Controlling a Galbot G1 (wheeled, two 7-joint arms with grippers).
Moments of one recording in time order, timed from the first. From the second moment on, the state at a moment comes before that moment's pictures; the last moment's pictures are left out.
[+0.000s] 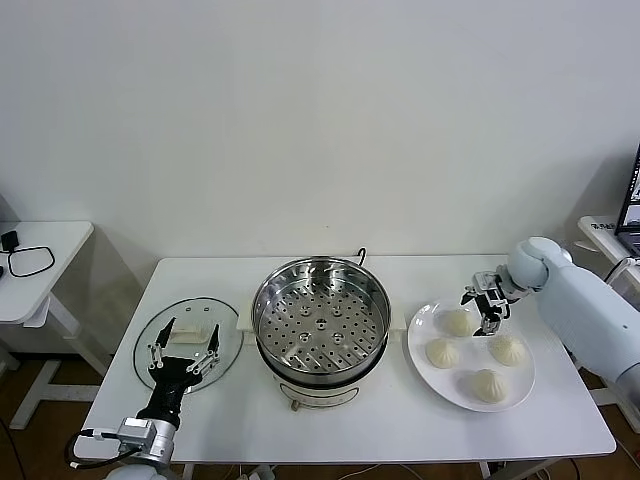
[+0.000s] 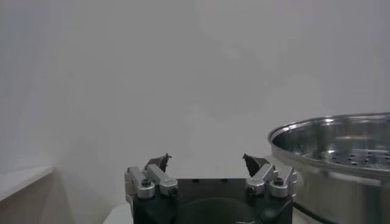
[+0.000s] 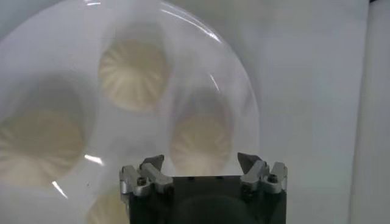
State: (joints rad) left arm 1.55 -1.52 -0.68 -2.03 0.02 -0.04 0.18; right arm -0.16 0.84 -0.38 0.94 -0.45 0.04 -1.19
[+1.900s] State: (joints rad) left arm 1.57 -1.52 -0.69 -2.06 0.03 -0.05 0.18; right arm 0.45 0.71 -0.90 1.46 -0.11 0.33 -1.31
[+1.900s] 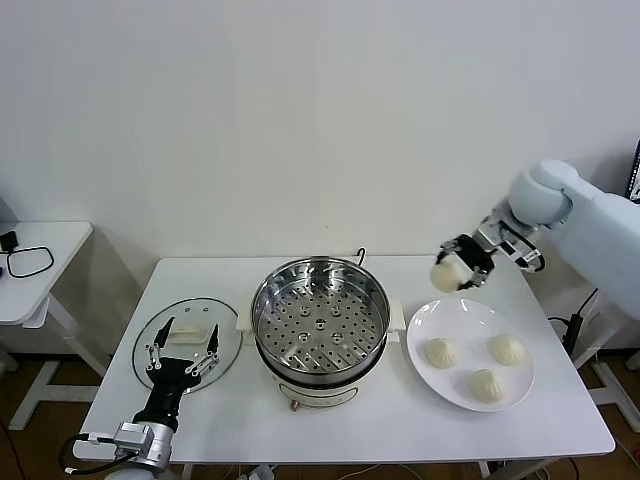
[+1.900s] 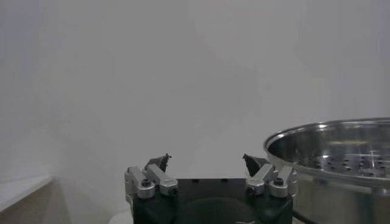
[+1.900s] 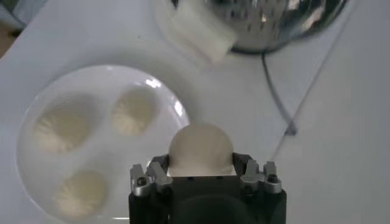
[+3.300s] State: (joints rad) left arm 1.56 -1.48 -0.79 -2.01 0.00 -0.05 0.21; right arm 0.41 1.29 -1.07 1.10 -0.29 0.72 -1.20
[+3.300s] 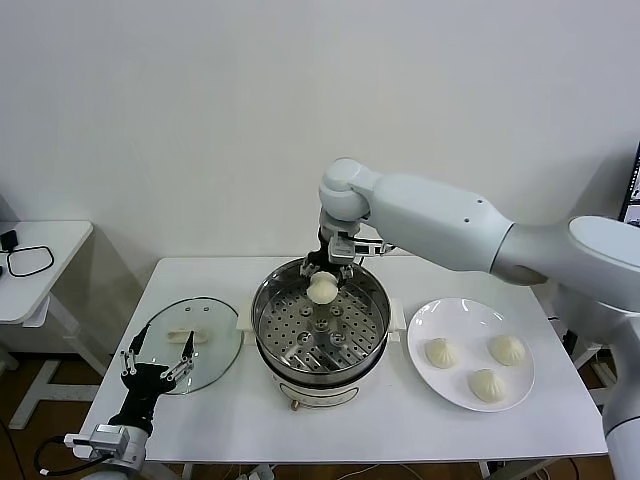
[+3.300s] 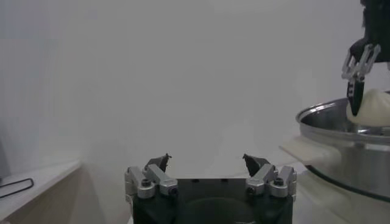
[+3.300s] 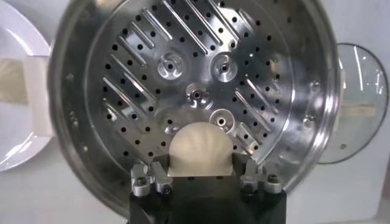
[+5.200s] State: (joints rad) left arm 1.59 -1.50 -0.71 -2.04 0.03 -0.07 0.20; right arm 0.33 0.62 -0.99 1.34 0.11 -0.12 -1.22
